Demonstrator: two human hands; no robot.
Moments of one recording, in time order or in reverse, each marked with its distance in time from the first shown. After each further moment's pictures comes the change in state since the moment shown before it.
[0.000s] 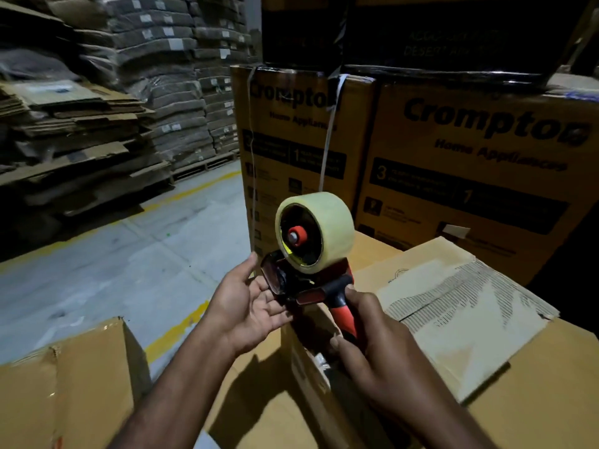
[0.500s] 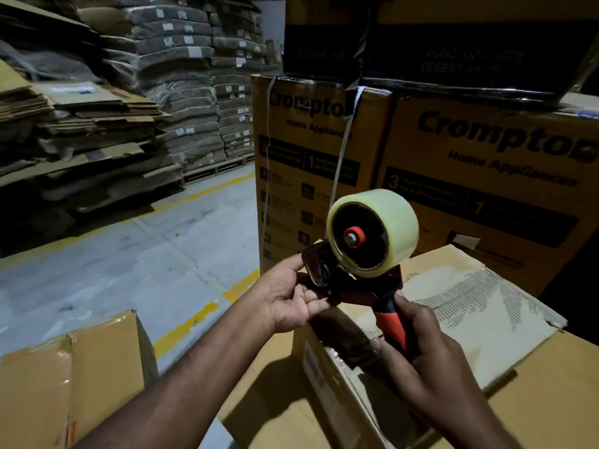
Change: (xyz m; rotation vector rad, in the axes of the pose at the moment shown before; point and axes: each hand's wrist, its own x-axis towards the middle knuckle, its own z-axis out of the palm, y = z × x) left_hand 0.001 0.008 0.028 -0.037 -0.088 -0.140; right_hand -0.026 0.019 -0.002 0.059 0.223 -0.048
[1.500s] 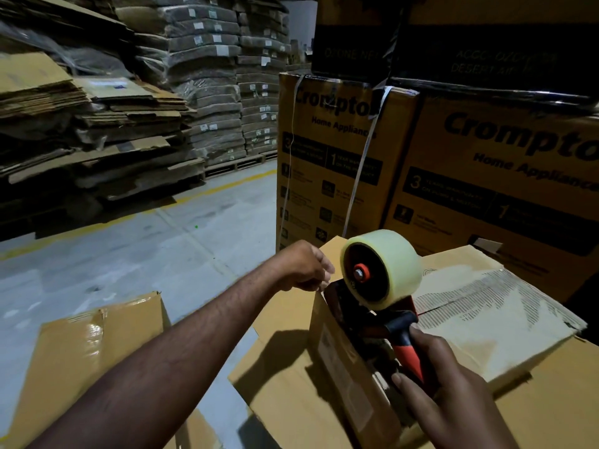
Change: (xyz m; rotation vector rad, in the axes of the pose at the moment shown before) left_hand 0.041 0.030 -0.035 1.205 0.131 0.330; right_hand -0.040 0.007 0.008 -0.111 -0.117 0.091
